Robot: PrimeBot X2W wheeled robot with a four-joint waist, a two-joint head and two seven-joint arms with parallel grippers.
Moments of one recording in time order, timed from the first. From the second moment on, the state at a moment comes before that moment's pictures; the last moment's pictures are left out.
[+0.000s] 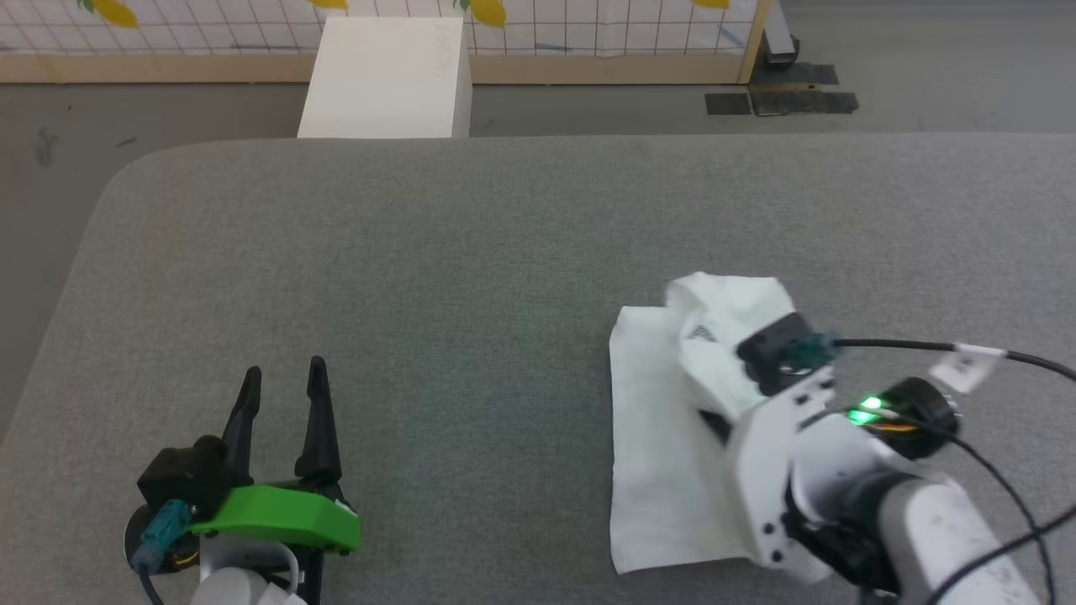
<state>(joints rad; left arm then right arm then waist) -0.06 0.06 0.05 0.14 -0.27 -0.10 -0.26 -0.18 -0.17 0.29 -0.18 0.22 0.13 0.89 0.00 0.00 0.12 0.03</state>
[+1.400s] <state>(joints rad) -0.08 0.05 0.01 0.13 -0.27 -0.10 -0.26 -0.16 -0.05 -0.17 0.13 0.73 0.13 0.37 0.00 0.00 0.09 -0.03</state>
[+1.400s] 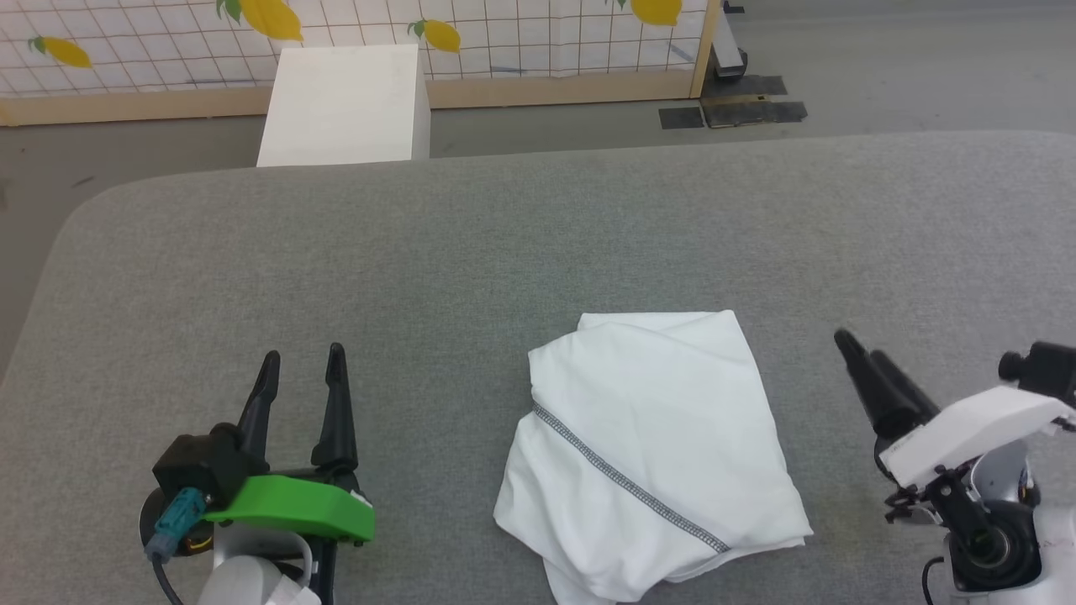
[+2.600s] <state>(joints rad) -0.08 0.05 0.03 0.11 -0.27 -0.09 -0.26 -0.31 -0.16 0.09 0.34 0.55 0.13 0.61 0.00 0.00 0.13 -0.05</state>
